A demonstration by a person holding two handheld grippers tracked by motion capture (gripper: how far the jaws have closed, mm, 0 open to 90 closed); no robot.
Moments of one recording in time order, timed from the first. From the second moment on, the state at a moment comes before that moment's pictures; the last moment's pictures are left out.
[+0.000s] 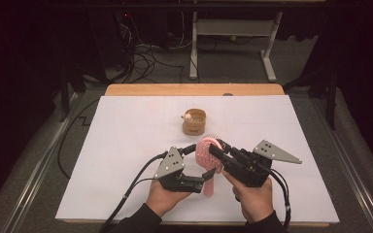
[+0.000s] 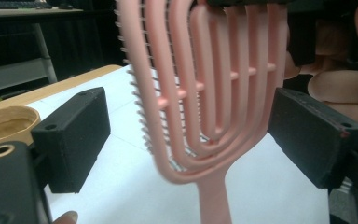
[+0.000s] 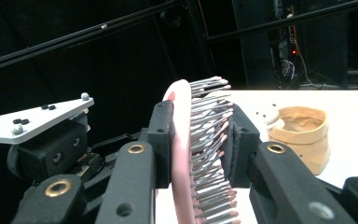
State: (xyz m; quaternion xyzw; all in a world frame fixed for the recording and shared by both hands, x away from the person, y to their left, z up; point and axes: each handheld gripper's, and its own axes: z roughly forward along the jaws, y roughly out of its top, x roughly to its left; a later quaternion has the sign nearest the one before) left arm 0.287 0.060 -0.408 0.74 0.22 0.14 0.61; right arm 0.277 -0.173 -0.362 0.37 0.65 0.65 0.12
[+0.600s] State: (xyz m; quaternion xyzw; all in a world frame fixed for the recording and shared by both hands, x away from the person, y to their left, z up) left arm 0.288 0.062 -0.408 0.74 0.23 0.13 0.62; right arm 0.278 -0.180 -0.360 0.38 0.64 0.66 0.14
